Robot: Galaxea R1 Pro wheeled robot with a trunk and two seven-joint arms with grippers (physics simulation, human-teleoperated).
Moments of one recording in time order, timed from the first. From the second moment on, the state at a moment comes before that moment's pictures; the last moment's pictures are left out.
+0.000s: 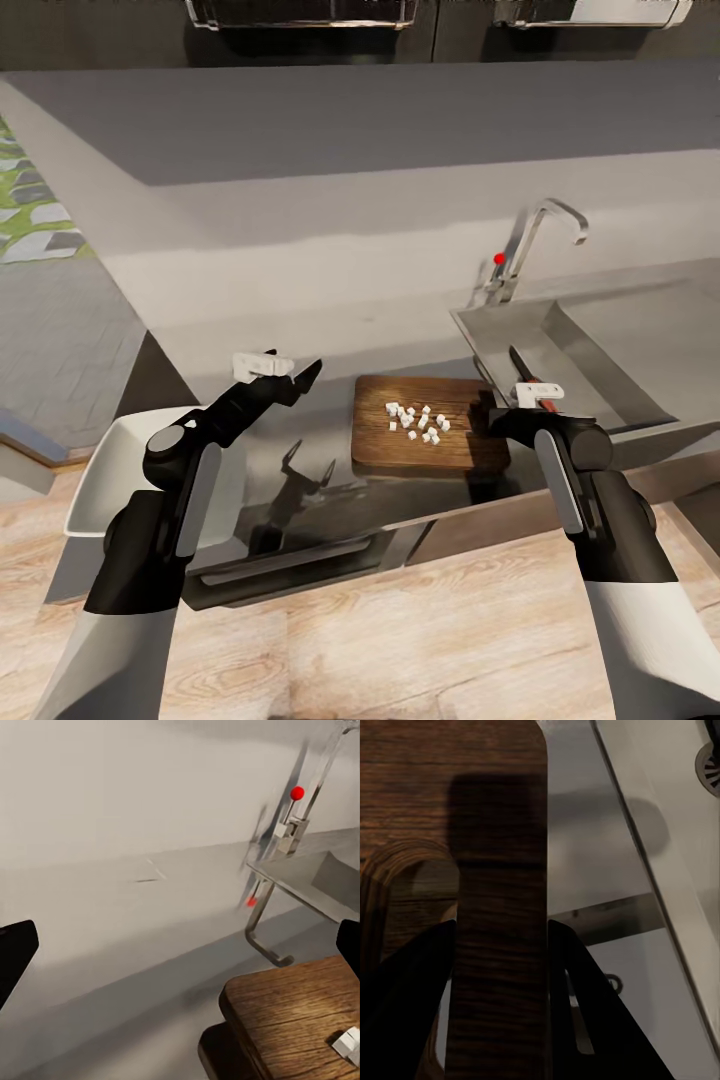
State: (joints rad) left arm -0.67 -0.06 -0.05 -1.59 0.09 0.43 -0.38; right arm -0.74 -0.11 0.03 -1.48 -0.17 1.00 -0.09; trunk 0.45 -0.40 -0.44
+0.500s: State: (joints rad) left arm -0.67 -0.06 -0.05 -1.59 0.09 0.43 -0.38; right arm -0.74 -0.11 0.03 -1.48 -0.17 1.00 -0.09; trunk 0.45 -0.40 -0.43
